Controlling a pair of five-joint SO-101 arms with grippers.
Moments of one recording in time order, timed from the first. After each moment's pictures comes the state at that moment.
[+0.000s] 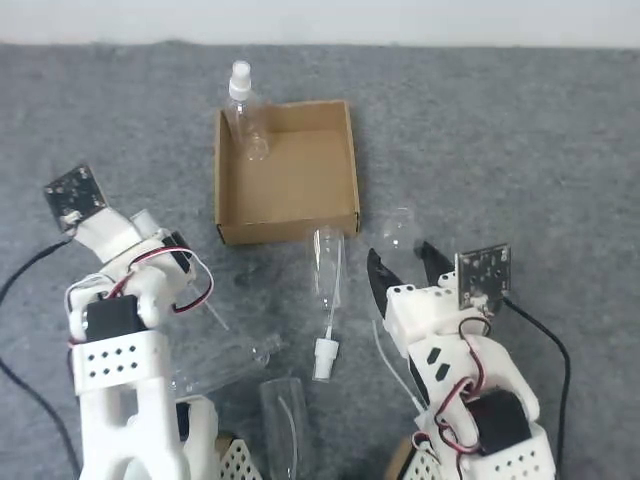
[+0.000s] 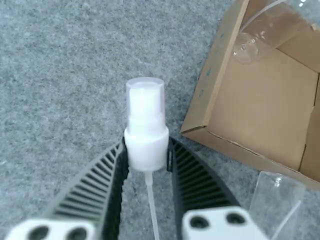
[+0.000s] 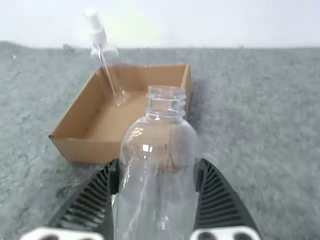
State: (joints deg) left arm -18.3 -53.1 60.2 58.2 26.1; right arm -24.0 -101.5 80.8 49.8 -11.6
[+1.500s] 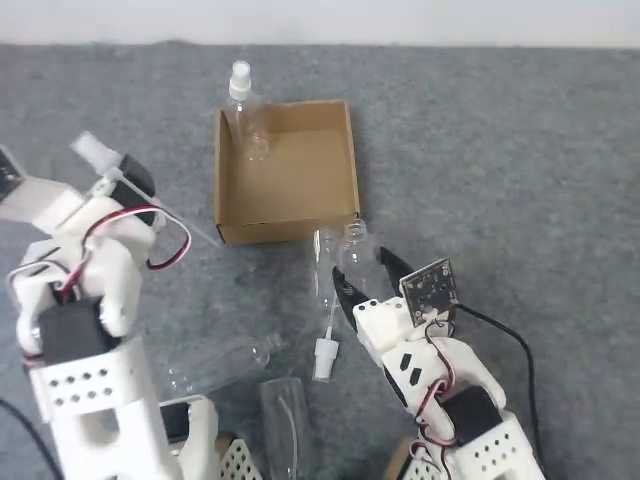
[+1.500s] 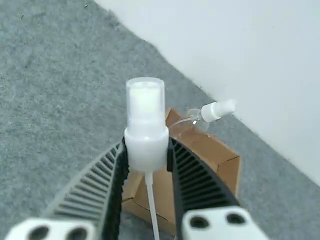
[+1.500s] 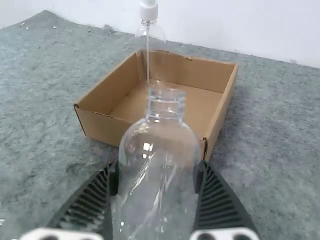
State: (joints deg) left arm -18.3 -53.1 33.0 64.0 36.6; right arm -32.7 -103.0 95.0 36.9 -4.5
